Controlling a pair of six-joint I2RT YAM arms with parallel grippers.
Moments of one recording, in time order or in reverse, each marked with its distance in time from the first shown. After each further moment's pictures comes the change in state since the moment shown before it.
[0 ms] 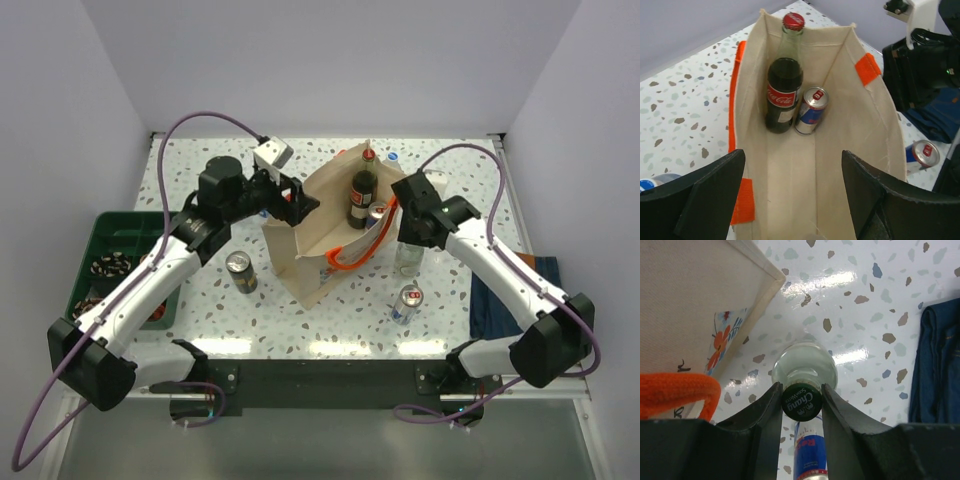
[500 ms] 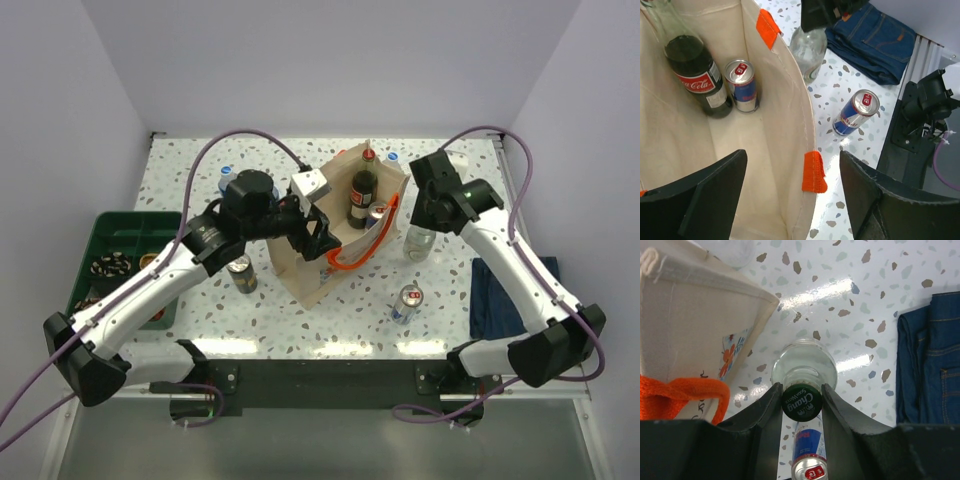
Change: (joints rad) left arm -0.218 0.005 0.093 -0.220 0.081 0.092; right arm -0.061 0.000 0.195 -0.146 -0.001 -0.004
